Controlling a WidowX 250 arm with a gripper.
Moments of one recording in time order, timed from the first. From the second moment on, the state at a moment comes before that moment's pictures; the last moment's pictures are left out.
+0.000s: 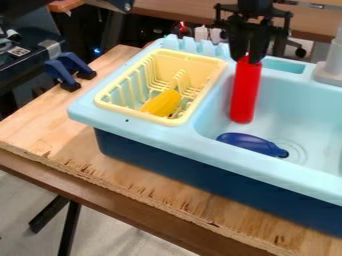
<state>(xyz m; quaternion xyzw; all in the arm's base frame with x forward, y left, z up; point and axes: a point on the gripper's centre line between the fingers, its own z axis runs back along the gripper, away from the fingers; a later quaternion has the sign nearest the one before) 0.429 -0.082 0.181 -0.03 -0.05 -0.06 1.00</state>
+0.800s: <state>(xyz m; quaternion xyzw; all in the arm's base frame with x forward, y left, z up) 0.409 -0.075 0.183 -0.03 -0.05 -0.06 1.00</state>
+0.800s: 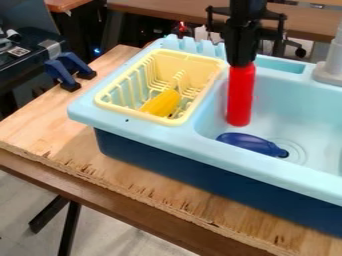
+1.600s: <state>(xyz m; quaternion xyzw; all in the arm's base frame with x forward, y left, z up) 0.335 -0.110 0.229 -0.02 -0.12 -0.15 0.98</state>
